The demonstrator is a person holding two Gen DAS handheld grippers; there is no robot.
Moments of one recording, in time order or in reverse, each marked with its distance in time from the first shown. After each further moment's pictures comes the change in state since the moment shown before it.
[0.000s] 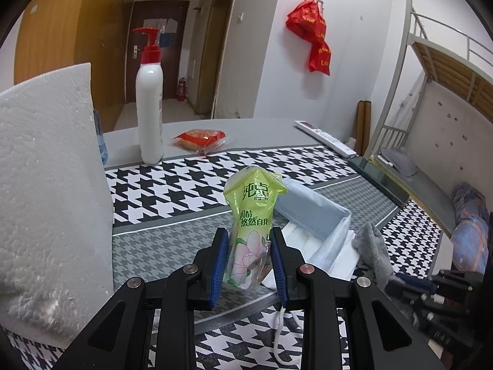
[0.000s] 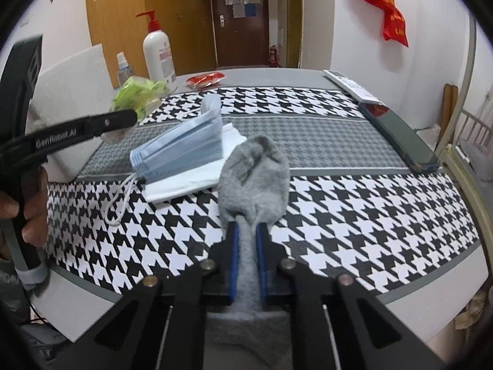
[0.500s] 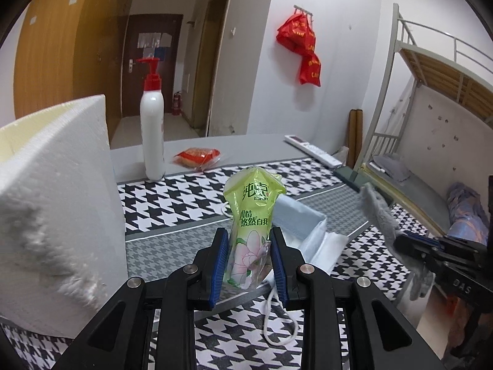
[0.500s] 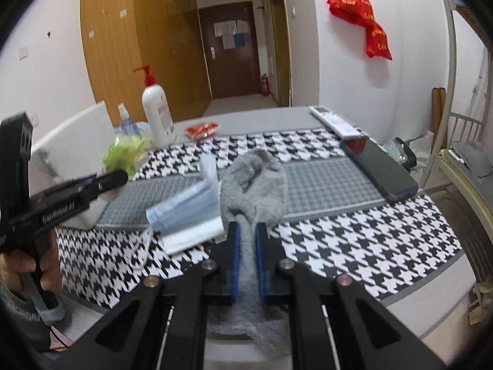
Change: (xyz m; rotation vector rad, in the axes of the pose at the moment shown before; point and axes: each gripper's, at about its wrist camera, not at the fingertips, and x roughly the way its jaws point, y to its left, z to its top) left arm -0.039 -0.007 0.001 0.027 -0.065 -0.024; right arm -0.044 -0.007 0.027 0.072 -0.159 0.017
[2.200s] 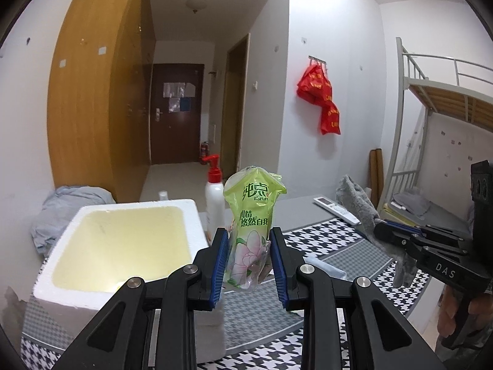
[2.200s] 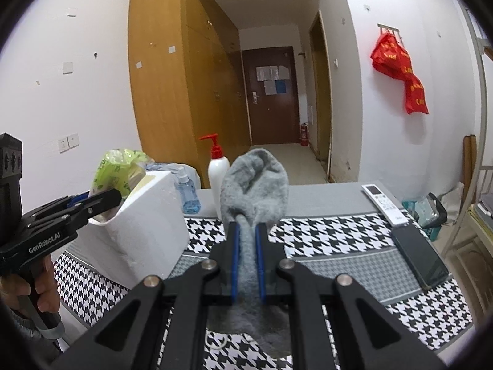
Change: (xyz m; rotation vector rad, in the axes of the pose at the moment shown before) left arm -0.090 0.032 0.038 0.034 -0.236 0.143; right arm -0.020 0.073 0.073 -0.109 -0.217 0.166
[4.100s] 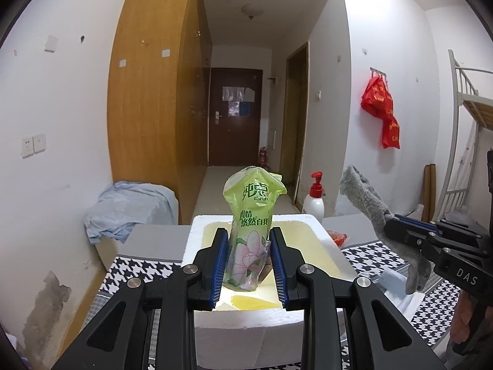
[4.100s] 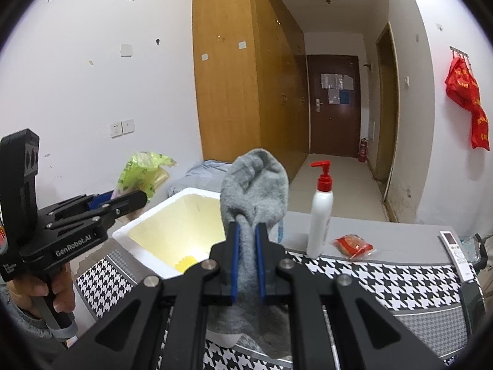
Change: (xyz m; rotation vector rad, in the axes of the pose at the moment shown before) left arm -0.037 0.086 0.013 -0.071 -0.025 0.274; right arm 0.053 0.100 0.040 -0.139 -0.006 0.253
